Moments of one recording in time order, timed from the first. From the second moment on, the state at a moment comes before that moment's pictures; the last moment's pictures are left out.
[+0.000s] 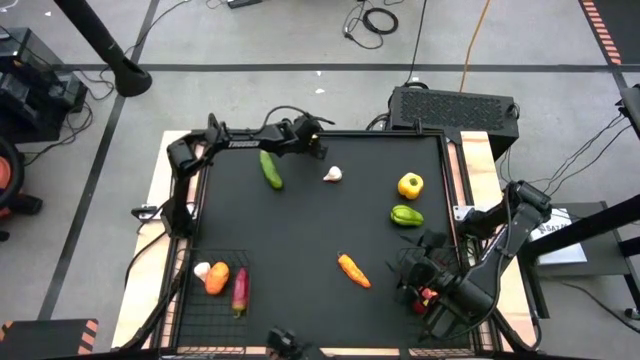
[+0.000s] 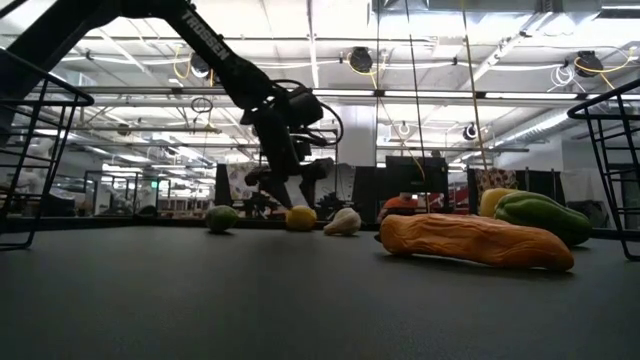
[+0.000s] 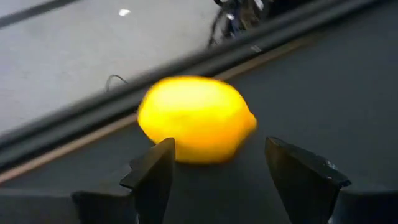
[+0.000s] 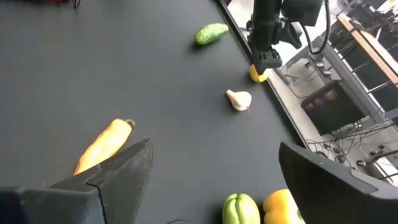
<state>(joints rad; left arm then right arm) 0.55 2.02 1.38 -0.30 -0.25 -0.47 0.87 1.66 1.50 -1.55 0.99 1.19</state>
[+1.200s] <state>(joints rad) 0.61 2.06 1.46 -0.29 -0.30 -0.38 0.88 1.66 1.50 -1.54 0.97 1.19</state>
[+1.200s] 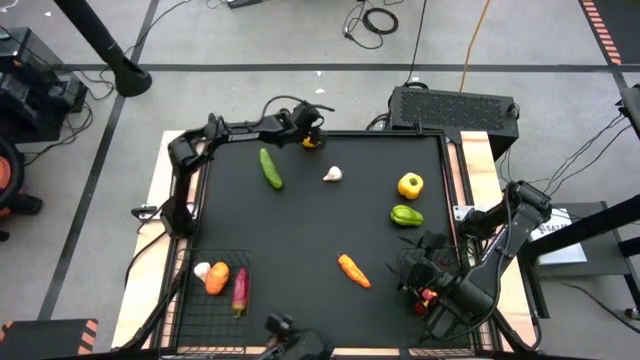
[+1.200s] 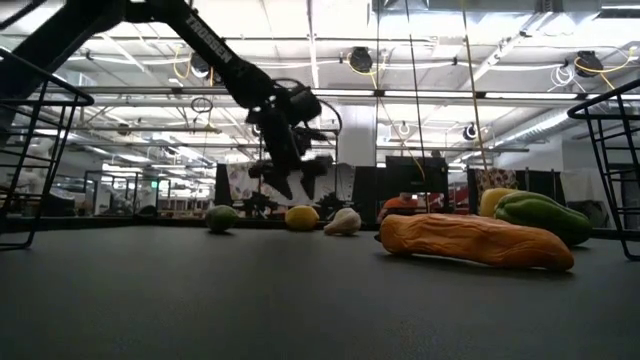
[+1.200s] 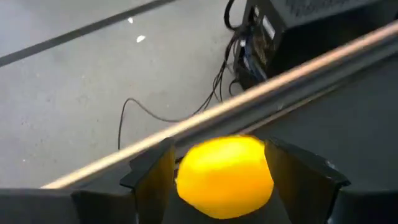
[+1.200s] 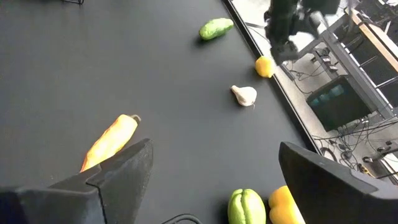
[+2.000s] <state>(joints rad) 0.45 2.06 1.46 -0.50 -0.12 -0.39 0.88 1.66 1.50 -1.54 0.95 1.20</state>
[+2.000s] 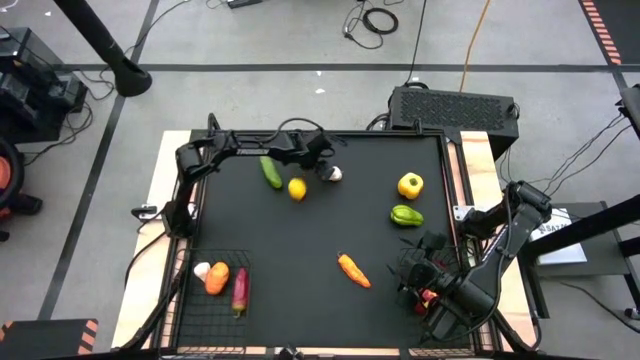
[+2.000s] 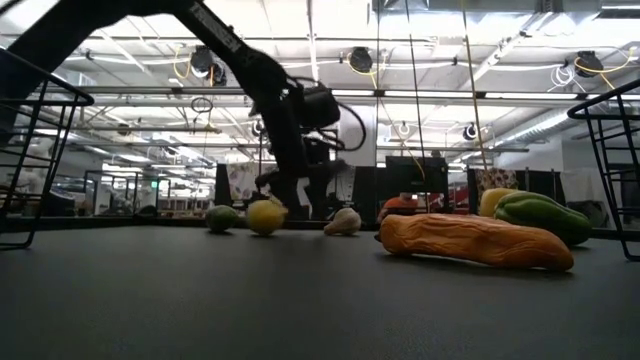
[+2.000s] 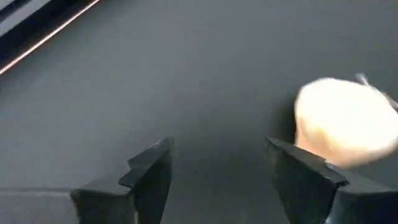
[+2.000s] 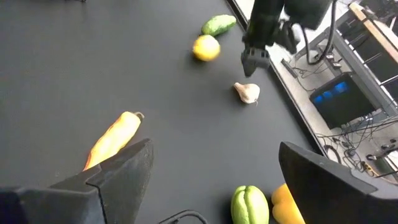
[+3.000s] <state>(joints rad) 0.06 1.51 1.32 -1.37 -0.43 -0.57 0.89 1.66 1.40 -1.36 0.91 1.19</state>
